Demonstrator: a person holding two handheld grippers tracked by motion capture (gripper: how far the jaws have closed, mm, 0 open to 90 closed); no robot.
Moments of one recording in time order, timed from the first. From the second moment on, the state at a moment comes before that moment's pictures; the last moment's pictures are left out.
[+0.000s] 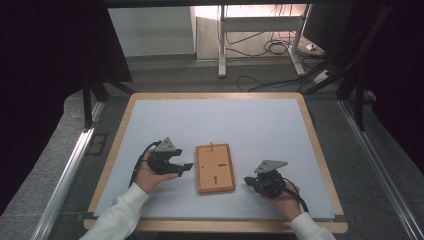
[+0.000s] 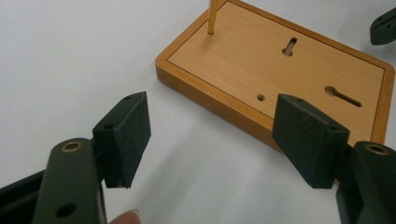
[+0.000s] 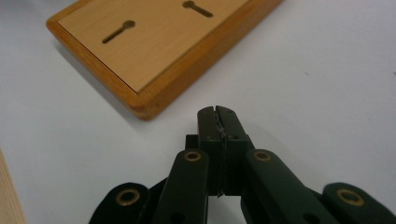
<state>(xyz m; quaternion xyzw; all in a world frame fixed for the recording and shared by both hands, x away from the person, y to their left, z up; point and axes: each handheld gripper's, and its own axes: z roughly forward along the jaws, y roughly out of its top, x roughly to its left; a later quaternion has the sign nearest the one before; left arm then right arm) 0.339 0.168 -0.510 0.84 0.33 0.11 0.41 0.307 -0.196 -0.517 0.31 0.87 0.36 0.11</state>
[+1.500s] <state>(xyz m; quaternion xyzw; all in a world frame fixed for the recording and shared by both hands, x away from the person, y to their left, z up) 0.336 0.171 -0.516 0.84 0.33 0.11 0.41 0.290 -0.158 -0.524 0.25 0.89 0.37 0.08</state>
